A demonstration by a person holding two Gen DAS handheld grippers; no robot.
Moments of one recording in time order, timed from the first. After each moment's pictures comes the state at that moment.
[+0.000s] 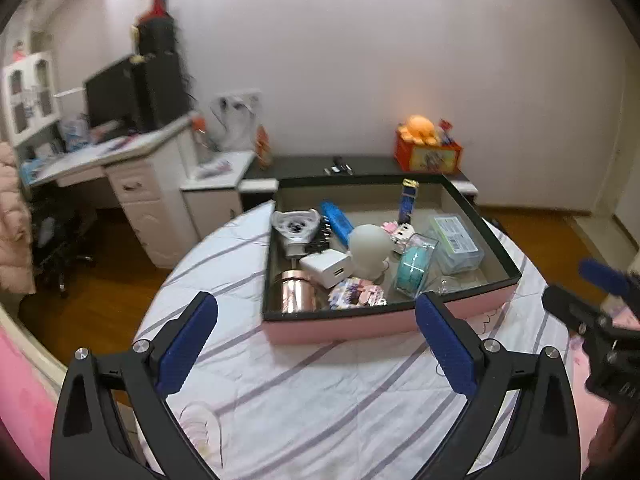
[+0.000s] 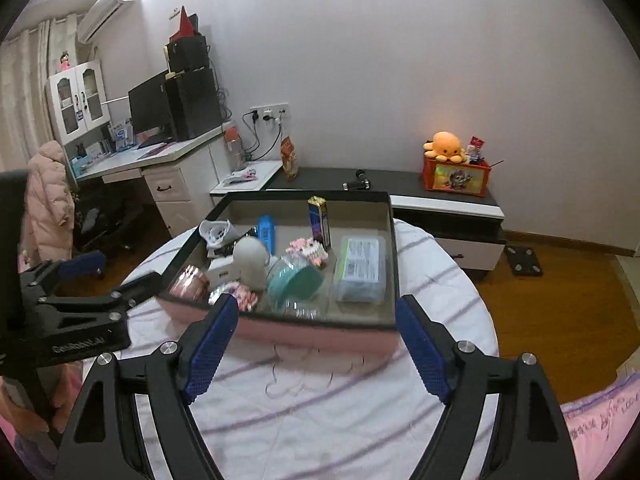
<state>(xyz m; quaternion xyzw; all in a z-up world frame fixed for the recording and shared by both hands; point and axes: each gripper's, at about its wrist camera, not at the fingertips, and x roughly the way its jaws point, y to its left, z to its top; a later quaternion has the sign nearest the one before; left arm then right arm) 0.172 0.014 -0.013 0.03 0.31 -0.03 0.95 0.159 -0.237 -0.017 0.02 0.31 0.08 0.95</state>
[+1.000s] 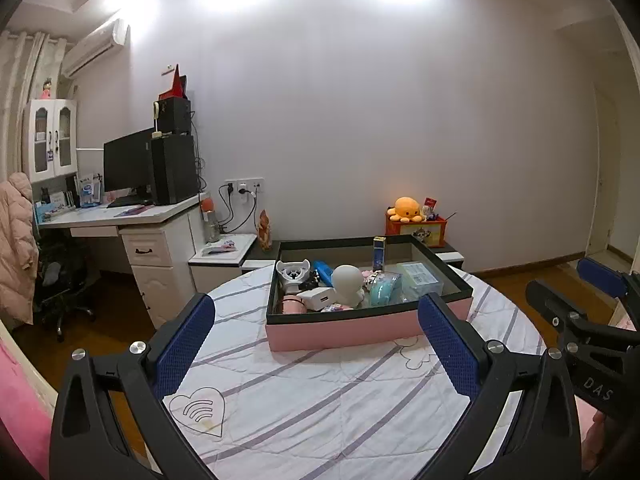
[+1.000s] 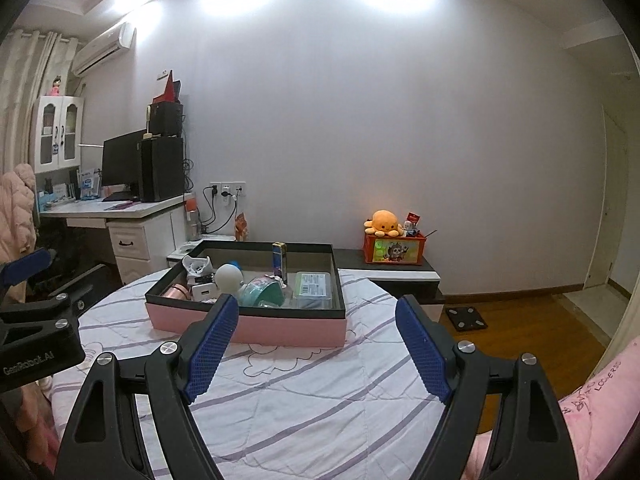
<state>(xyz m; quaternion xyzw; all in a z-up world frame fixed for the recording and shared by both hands) 0.064 0.016 -0.013 0.02 0.14 -0.05 0.99 0.045 -0.225 -0.020 -0.02 0.15 -0.02 0.99</state>
